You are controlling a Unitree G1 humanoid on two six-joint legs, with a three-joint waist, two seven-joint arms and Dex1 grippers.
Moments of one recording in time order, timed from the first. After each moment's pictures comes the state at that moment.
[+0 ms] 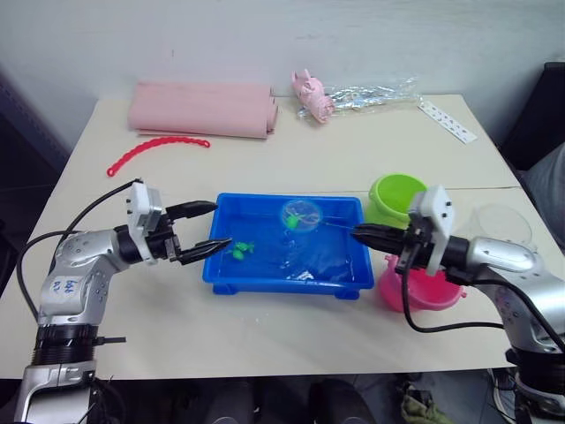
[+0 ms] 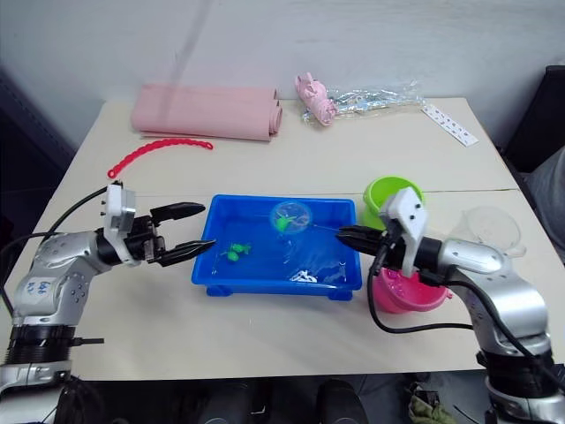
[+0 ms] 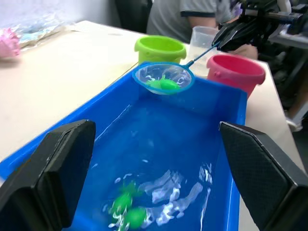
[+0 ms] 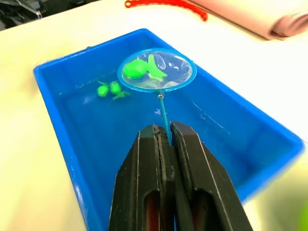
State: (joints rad) left arm -0.41 0.63 0.16 0.04 -0.52 0.30 -1.11; right arm -0.23 -0.71 -0.22 -0.43 0.55 0.69 0.89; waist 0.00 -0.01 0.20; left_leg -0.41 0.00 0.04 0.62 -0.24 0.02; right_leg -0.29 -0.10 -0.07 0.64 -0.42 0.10
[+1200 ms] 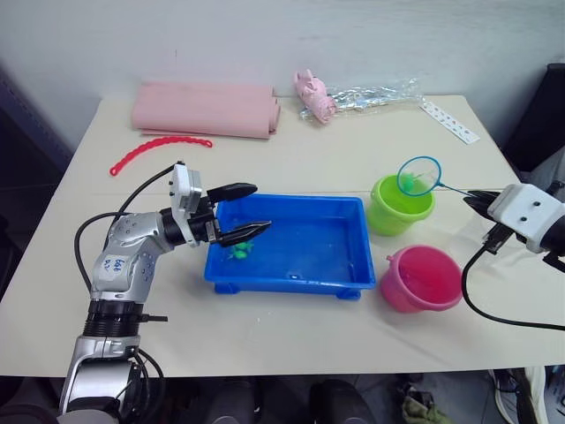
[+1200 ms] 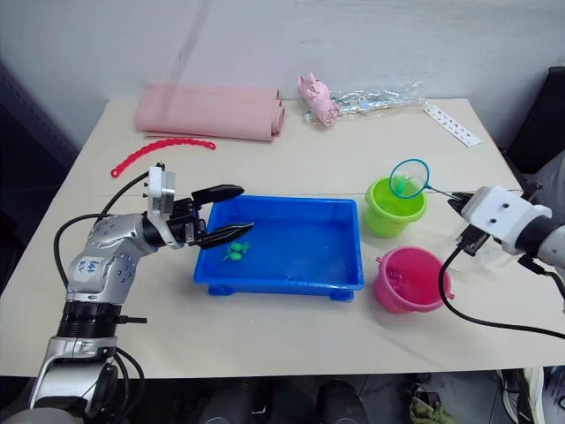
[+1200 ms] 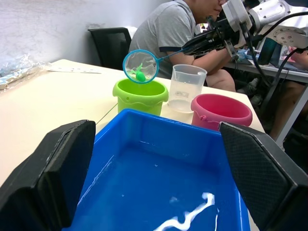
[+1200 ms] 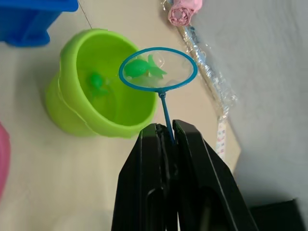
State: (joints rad) left arm -0.53 0.48 0.08 0.09 -0.51 0.27 -1.07; right arm -0.18 -1.01 -0.31 0.01 -0.03 -0.17 0.77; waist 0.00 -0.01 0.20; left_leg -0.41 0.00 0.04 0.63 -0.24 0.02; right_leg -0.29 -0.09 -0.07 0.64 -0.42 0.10
